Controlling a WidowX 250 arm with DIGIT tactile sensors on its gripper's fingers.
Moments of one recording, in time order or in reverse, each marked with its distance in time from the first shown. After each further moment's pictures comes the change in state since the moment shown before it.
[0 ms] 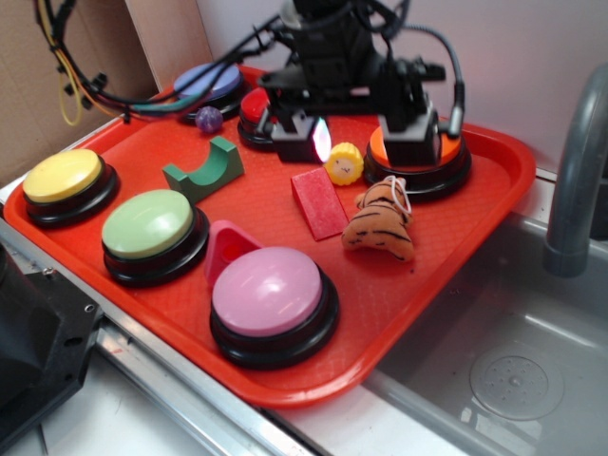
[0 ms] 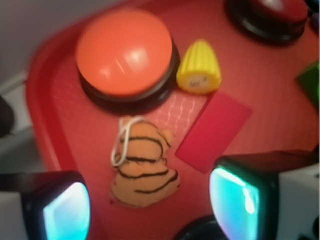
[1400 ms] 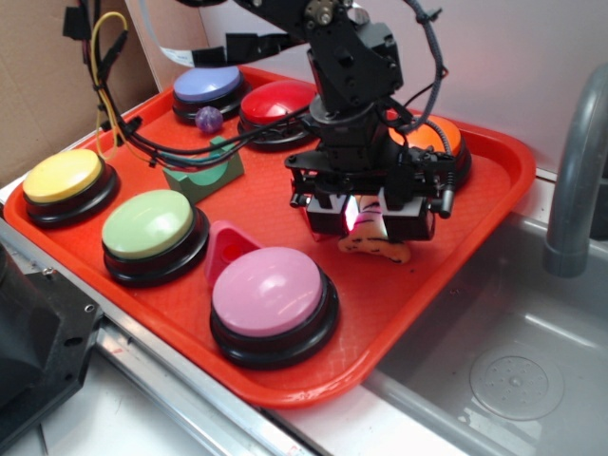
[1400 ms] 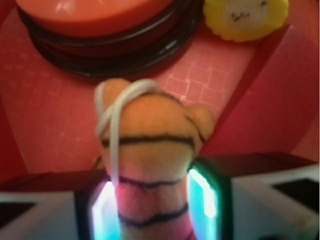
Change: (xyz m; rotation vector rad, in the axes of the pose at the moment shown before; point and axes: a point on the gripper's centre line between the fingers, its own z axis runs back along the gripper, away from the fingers) arm -0.005 0.002 -0.050 -0.020 0.045 0.022
